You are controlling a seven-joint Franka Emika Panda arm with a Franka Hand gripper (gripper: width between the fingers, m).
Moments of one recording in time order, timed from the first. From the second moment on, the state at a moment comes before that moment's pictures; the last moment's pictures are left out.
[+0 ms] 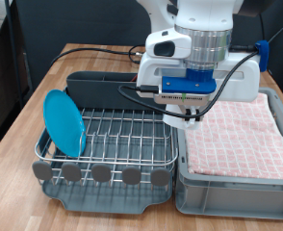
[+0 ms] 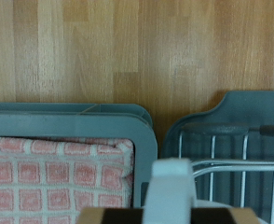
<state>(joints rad) 0.20 0.38 -0.17 -1.73 0.04 2.23 0.79</state>
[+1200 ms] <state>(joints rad) 0.17 0.57 -0.17 -1.58 0.12 2.28 0.71</state>
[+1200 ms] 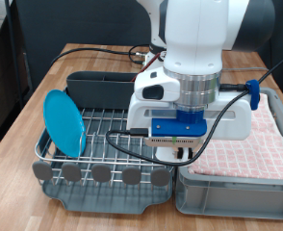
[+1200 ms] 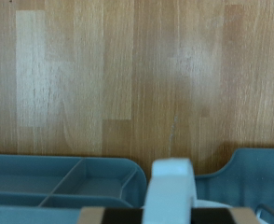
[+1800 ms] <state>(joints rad) 0.16 0.63 -0.17 -1.55 0.13 2.30 0.69</state>
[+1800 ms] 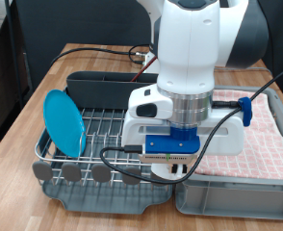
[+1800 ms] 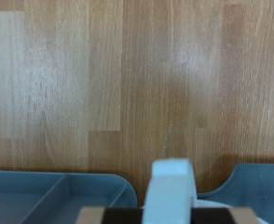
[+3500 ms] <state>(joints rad) 0.10 0.70 -0.14 -1.52 0.18 2.32 0.66</state>
